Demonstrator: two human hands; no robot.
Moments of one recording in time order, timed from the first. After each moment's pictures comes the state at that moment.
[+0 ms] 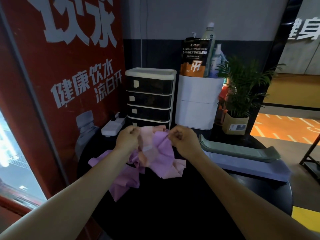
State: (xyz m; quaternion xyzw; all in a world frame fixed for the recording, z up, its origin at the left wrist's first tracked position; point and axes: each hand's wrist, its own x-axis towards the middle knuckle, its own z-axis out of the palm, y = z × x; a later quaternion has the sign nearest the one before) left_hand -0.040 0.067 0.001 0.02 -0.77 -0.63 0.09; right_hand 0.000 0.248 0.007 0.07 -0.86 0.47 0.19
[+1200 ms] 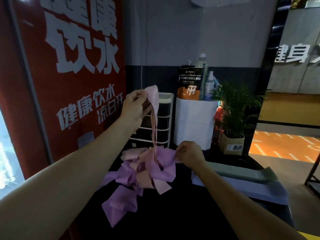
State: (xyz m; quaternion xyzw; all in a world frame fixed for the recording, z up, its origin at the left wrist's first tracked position) left_hand -0.054 0.100 0.149 -0.12 -0.53 -0.83 0.12; right_hand -0.025 0.276 0.025 -0.02 -0.88 0.44 0.15
